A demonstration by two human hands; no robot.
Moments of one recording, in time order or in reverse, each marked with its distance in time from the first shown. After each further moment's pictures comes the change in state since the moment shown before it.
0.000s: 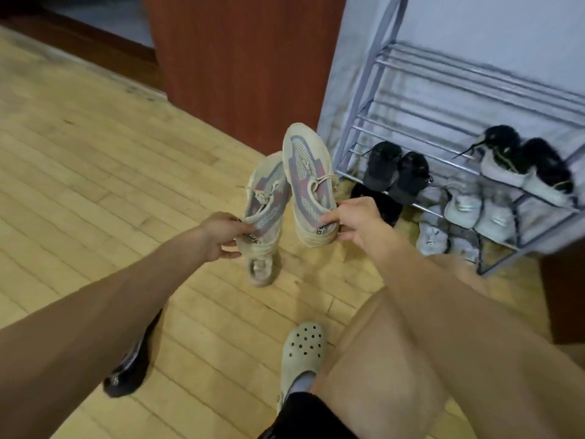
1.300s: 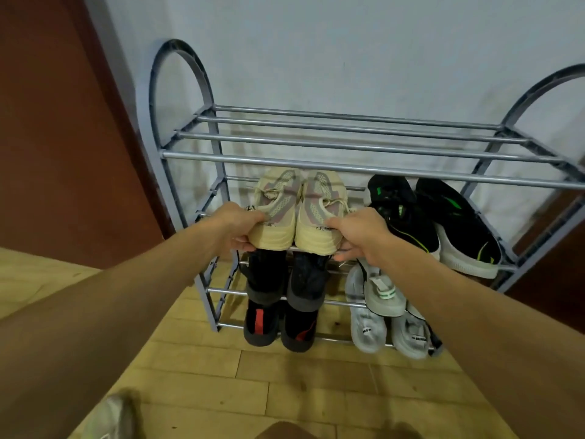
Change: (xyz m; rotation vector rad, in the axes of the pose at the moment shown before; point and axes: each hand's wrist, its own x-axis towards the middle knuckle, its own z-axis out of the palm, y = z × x) left_hand 0.221 0.277 0.299 0.322 -0.177 0.258; right_hand 0.273 -0.065 -0.238 0.098 0.272 0.021
